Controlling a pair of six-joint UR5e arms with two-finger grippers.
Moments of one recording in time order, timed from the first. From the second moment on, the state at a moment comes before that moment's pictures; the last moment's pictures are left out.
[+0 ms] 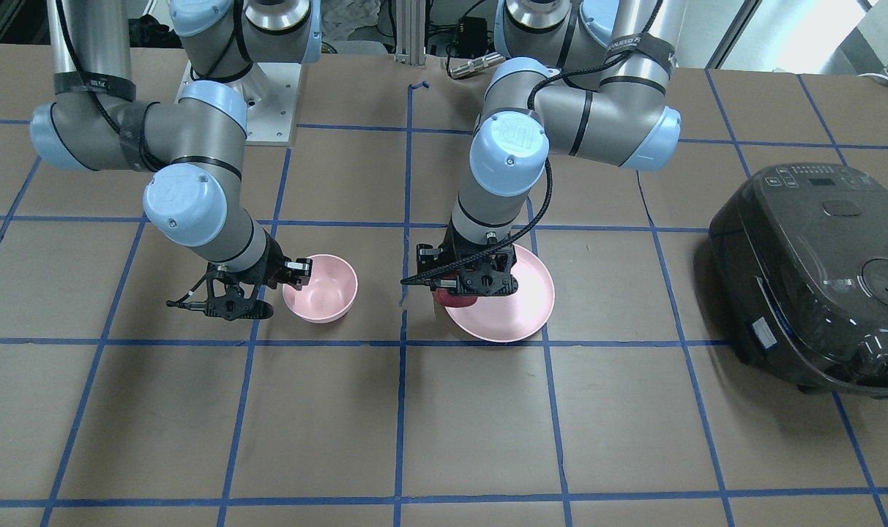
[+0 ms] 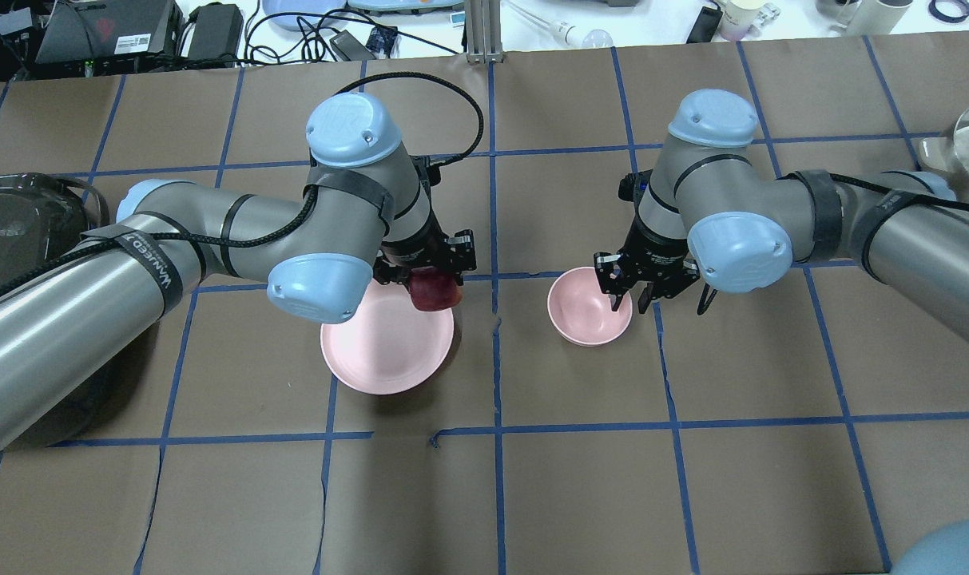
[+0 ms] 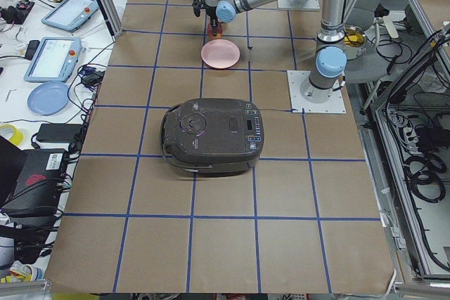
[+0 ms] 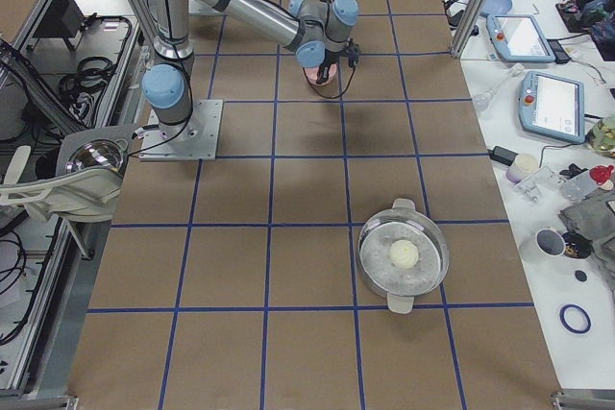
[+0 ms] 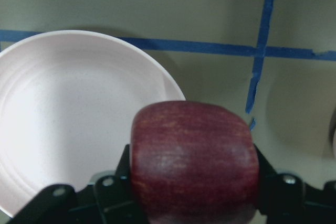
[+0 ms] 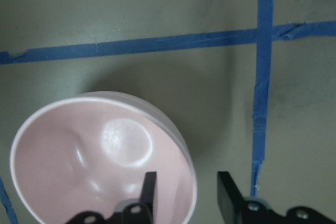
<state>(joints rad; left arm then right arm) -1.83 -1.86 -1.83 -1.00 1.46 -0.35 1.60 -1.29 1.92 -2.02 -1.45 0.10</state>
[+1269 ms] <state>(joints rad) -2.07 -2.01 -1.68 -0.82 1.34 -0.69 1.59 -1.55 1.46 -1.53 -1.60 -0.06</state>
